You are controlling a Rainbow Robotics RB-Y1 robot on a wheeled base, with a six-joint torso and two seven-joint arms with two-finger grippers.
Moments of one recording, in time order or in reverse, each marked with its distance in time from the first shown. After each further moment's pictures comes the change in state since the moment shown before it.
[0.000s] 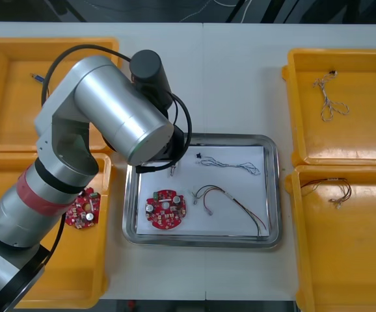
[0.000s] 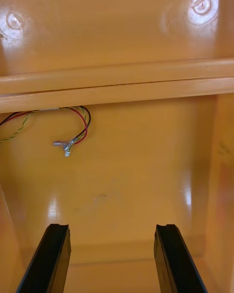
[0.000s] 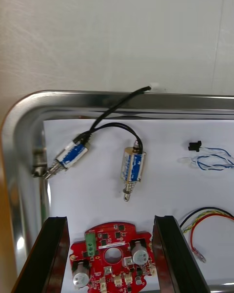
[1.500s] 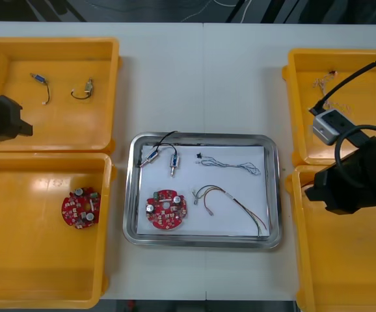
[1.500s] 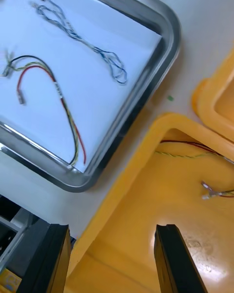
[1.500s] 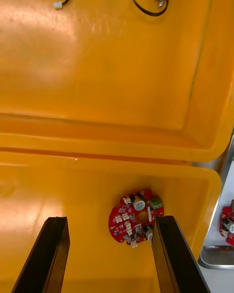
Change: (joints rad) right arm -0.309 -0.042 0.502 -0.204 -0.151 0.000 -0.063; left arm 0.284 0.436 0.738 -0.156 0.526 0.083 -0.336
